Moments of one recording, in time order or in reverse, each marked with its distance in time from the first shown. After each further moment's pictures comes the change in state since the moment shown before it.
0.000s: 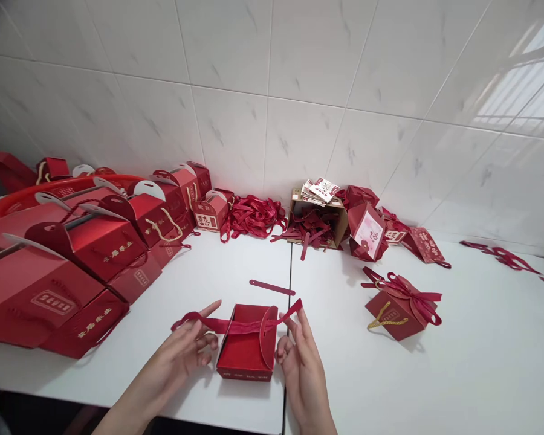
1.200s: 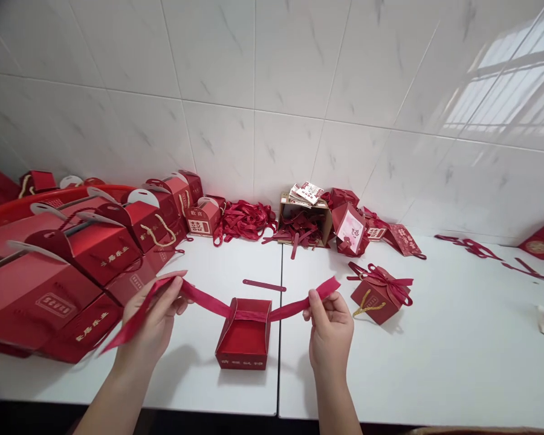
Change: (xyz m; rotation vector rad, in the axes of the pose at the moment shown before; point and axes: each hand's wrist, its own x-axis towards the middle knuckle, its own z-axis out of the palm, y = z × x) left_hand 0.004 0.050 0.032 0.144 0.252 0.689; right_hand -0.007 -0.072 0.024 -0.255 0.169 -0.626
